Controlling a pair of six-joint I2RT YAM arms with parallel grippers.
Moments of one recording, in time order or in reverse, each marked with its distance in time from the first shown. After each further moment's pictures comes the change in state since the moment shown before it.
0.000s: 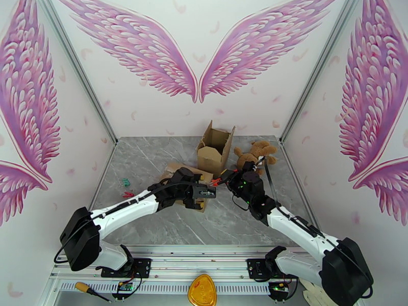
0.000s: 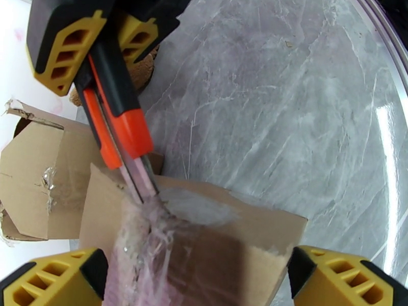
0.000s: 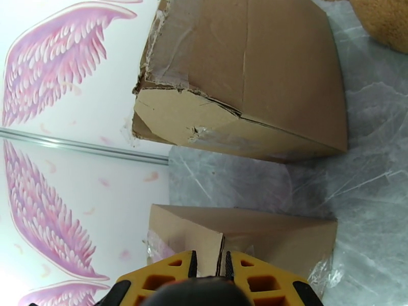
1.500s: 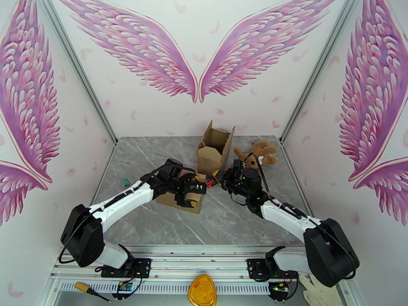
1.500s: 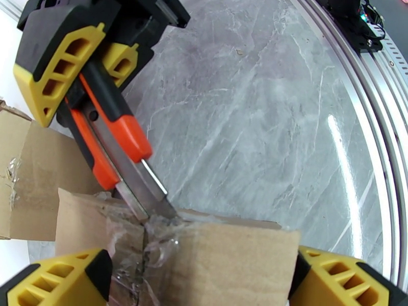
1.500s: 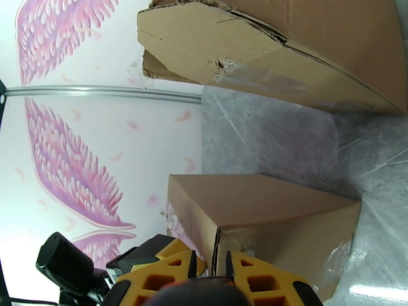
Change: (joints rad) left arm 0.199 0.030 0.080 -0.224 0.385 0.134; right arm -0.089 0.193 0.027 0.199 -0.438 -0.013
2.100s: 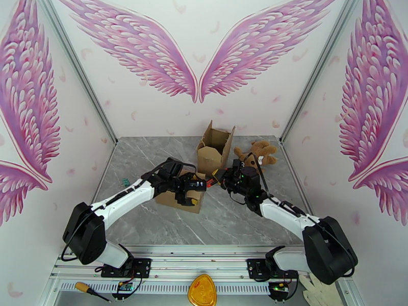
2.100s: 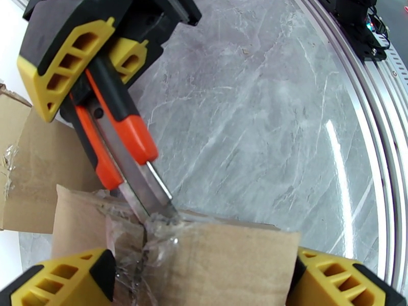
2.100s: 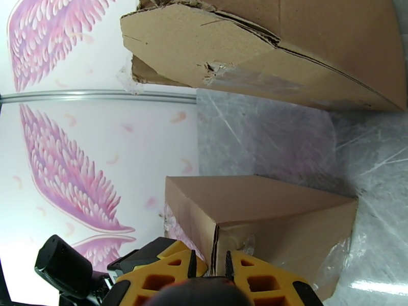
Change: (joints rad) left arm 0.008 0.016 0.014 0.004 -0.011 -0.073; right arm 0.011 -0.012 0.020 -0.077 0.046 0.027
